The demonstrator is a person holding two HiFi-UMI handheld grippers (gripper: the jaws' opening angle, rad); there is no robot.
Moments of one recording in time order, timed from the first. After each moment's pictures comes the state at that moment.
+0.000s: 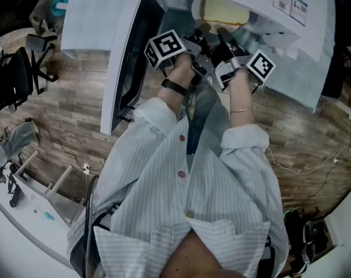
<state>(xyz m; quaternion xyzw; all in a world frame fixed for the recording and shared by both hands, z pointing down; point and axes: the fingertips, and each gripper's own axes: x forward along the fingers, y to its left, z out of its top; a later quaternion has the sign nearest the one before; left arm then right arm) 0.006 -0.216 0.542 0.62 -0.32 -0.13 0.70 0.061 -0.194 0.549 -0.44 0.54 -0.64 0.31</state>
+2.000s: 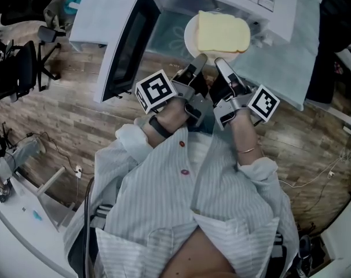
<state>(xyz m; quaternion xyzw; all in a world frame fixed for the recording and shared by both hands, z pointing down) 0.011 -0.081 0.408 0.62 -0.32 -0.19 0.68 0.065 -0.066 0.412 -0.38 0.61 -0.63 0.29</state>
